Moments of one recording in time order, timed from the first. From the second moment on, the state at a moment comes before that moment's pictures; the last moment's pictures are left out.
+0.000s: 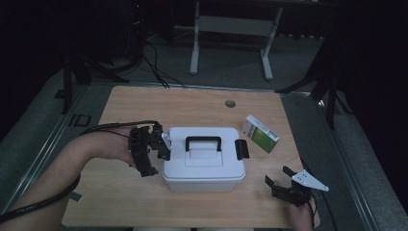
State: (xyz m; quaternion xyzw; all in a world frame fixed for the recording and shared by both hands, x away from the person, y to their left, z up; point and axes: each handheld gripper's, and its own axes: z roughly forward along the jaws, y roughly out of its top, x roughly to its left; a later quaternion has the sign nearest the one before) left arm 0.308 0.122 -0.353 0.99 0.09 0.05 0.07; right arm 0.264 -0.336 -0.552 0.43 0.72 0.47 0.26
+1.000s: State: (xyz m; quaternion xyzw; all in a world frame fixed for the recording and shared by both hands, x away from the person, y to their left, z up) left arm 0.339 0.072 -0.349 1.00 0.07 0.04 0.05; right arm 0.263 -0.337 -0.552 0.43 0.72 0.48 0.26
